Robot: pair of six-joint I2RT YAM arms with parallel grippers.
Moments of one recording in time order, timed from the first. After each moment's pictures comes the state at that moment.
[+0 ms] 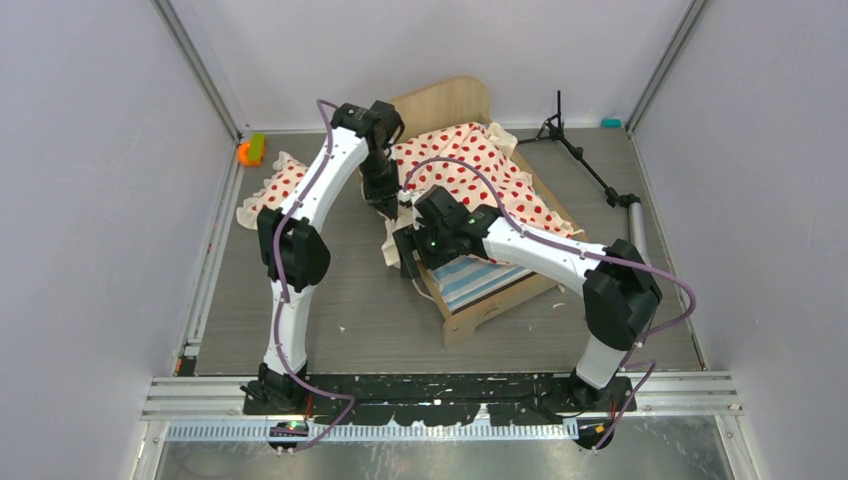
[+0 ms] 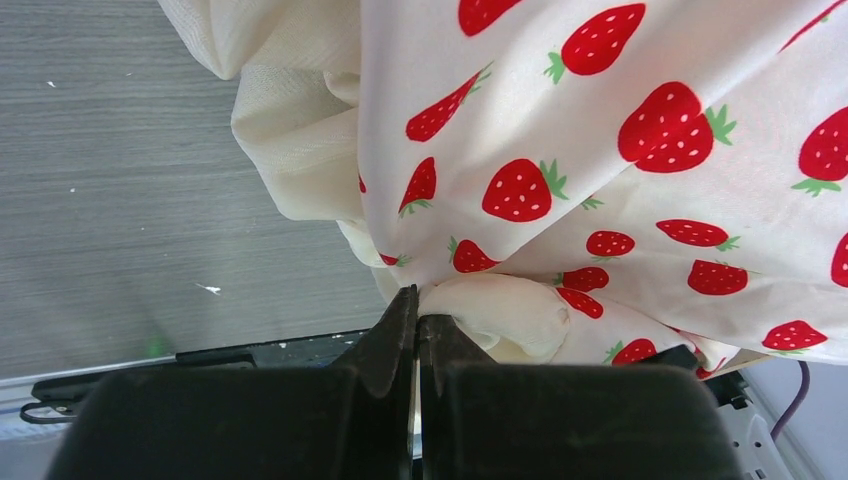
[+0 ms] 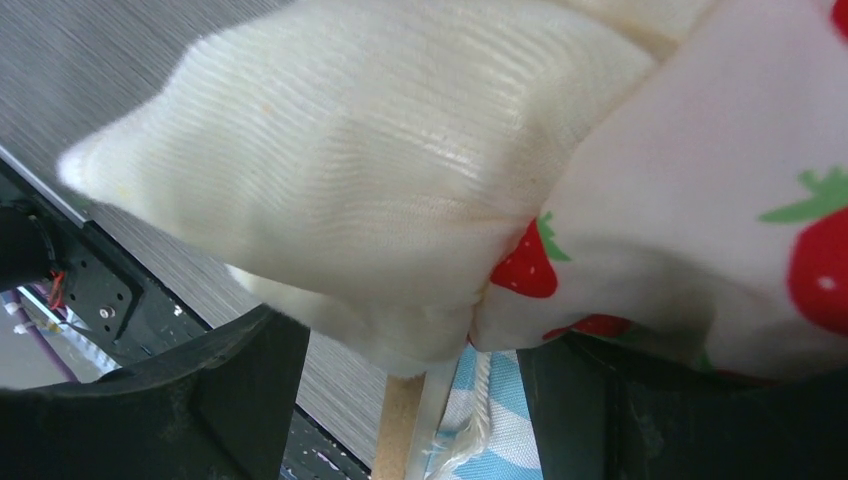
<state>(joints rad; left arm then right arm) -0.44 2.19 2.31 -1.56 0.19 -0.55 0.84 1.72 1.35 -0.54 -0.15 0.34</state>
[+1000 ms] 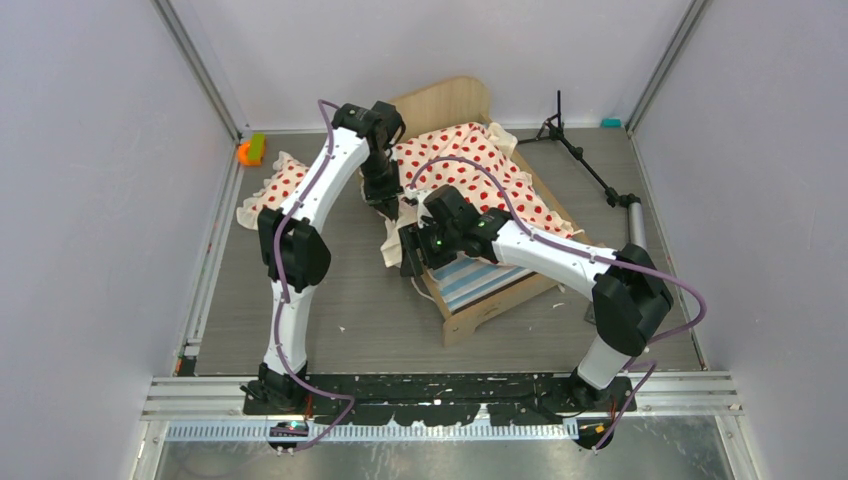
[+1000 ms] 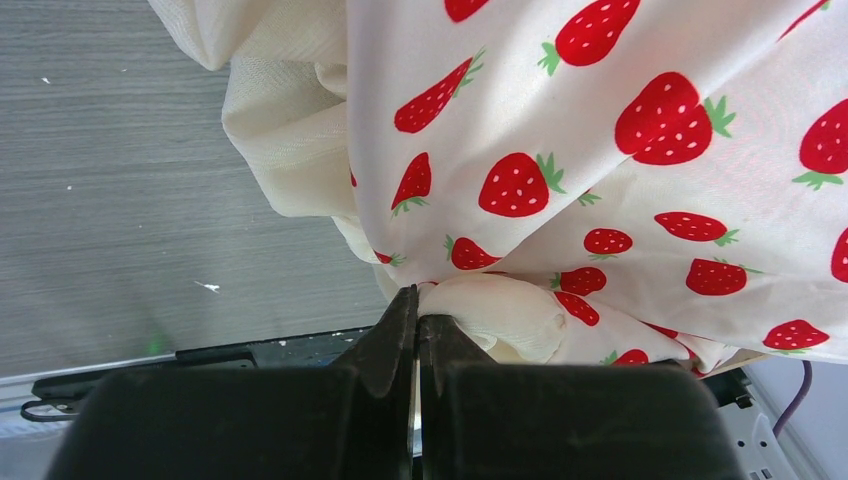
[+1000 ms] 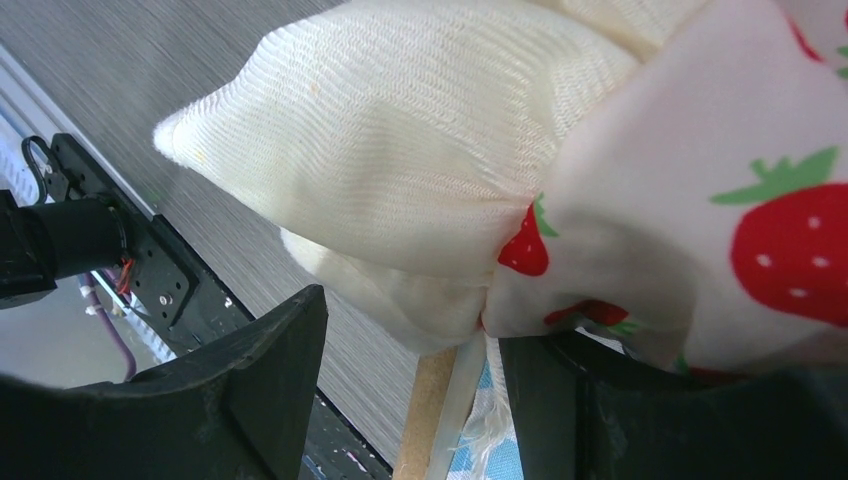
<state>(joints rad) -0.44 2.19 2.31 -1.56 0.19 -0.54 0.83 1.67 1.26 -0.42 -0.25 0.38</state>
